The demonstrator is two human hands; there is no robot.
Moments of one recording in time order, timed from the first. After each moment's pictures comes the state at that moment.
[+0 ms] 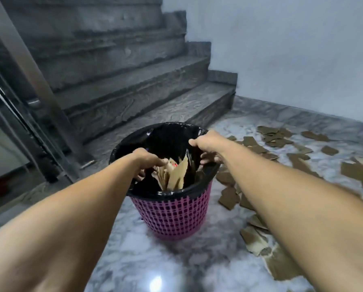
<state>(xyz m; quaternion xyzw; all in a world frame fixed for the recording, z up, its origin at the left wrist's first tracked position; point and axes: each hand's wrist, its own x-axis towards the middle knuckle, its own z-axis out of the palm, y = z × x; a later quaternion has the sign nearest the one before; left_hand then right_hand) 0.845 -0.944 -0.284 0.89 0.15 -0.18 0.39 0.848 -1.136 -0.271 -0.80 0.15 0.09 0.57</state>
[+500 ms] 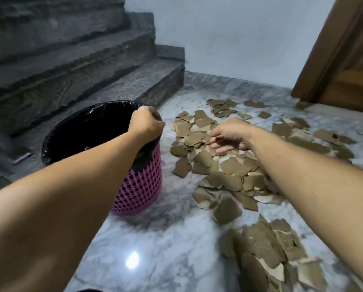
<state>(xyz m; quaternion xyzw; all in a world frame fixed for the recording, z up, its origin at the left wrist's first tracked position) 0.805 -1.094 -0.261 0.95 -0.09 0.04 0.30 0.744 -1.312 -0.287 -0.76 0.24 0.12 0.59</state>
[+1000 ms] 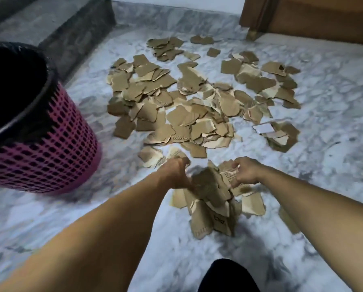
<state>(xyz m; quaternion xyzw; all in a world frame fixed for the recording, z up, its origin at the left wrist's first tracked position) 0.638 -1.255 -0.466 0.88 -0.33 -0.34 0.09 0.522 -1.454 -0.477 -0.84 0.36 0.30 0.29</state>
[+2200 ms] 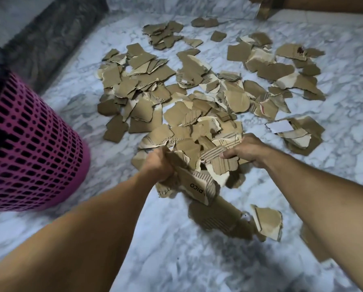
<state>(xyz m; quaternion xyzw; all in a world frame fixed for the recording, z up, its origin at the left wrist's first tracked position) 0.710 -1.279 -0.533 0.93 -0.15 -0.27 0.19 0.597 -1.500 -0.509 -0.74 0.45 0.15 0.48</state>
